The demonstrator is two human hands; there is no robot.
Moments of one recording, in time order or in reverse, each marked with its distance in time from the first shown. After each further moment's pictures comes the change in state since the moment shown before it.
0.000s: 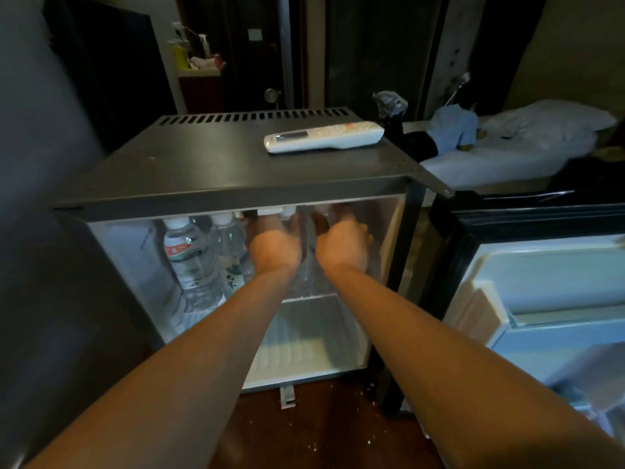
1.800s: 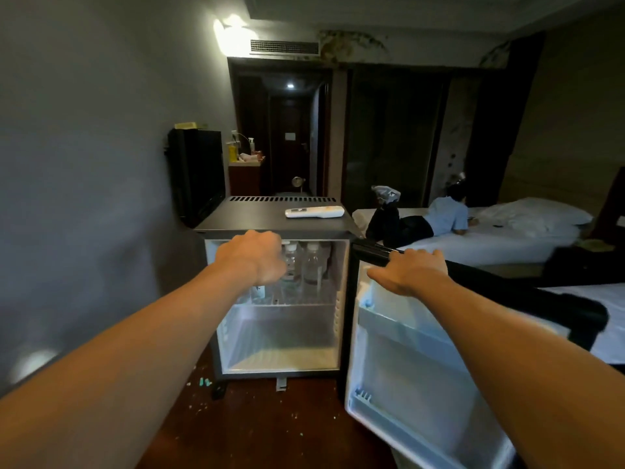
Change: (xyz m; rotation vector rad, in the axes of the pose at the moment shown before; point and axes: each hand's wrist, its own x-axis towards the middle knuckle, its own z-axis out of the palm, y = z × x) left_hand -0.190 0.156 -0.264 0.739 -0.420 0.241; right_hand -0.158 0.028 -0.259 -0.931 -0.088 -0.278
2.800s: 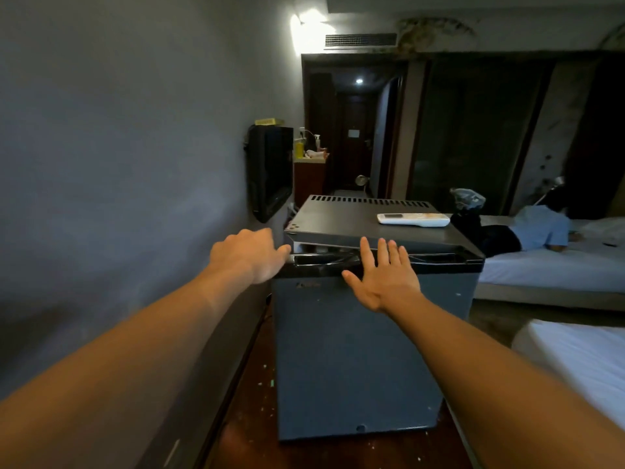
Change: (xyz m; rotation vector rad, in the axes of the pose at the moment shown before) left_hand 0.029 -0.162 -0.005 0.048 0.083 -0.307; right_hand 0.060 -0.211 0.036 0.037 0.083 -0.371
